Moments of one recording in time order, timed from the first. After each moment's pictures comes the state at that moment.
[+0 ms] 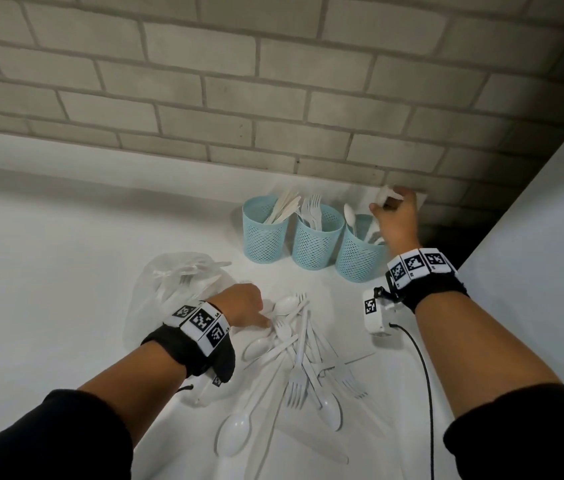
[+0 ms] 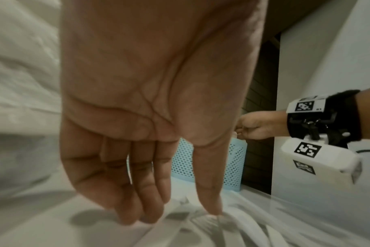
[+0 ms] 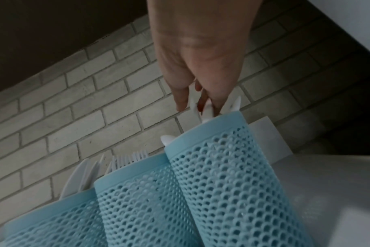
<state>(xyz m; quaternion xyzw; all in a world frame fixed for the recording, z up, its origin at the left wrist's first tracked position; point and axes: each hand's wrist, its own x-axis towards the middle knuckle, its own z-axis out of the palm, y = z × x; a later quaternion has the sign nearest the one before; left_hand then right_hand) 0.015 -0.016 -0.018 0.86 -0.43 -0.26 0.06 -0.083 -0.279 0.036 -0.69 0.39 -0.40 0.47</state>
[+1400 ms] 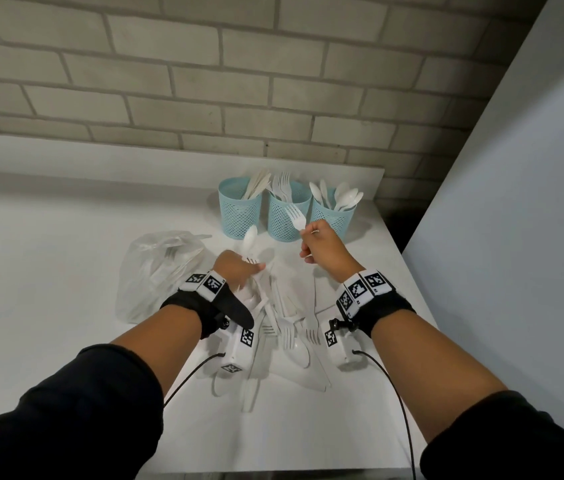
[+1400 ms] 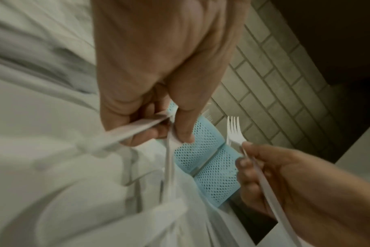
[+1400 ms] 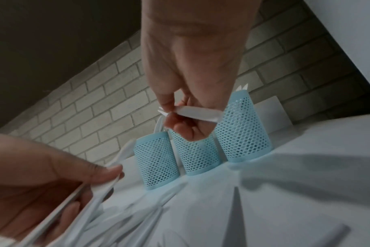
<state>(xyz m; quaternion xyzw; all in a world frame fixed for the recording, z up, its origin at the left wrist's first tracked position) -0.007 -0.022 -0.020 0.87 -0.24 -0.30 0.31 -0.127 -0.154 0.003 -0.75 0.35 -0.20 0.53</state>
